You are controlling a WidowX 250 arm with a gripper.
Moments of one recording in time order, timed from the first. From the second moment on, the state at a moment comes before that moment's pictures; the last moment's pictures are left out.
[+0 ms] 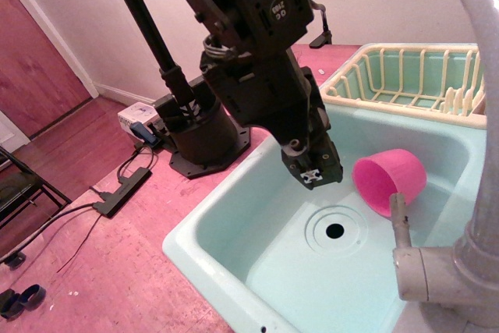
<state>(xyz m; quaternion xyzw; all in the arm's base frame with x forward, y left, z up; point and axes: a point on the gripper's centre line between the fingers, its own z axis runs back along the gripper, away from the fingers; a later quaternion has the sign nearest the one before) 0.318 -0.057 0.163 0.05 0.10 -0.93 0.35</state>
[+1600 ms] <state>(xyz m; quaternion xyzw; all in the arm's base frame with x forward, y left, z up) 0.339 -0.003 0.092 0.07 0.16 -0.98 0.08</state>
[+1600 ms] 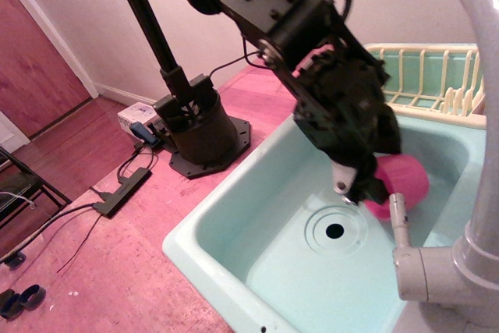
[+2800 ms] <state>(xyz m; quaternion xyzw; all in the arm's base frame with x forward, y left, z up) 0.290 -0.080 0.106 -0.07 0.00 -0.86 0.51</state>
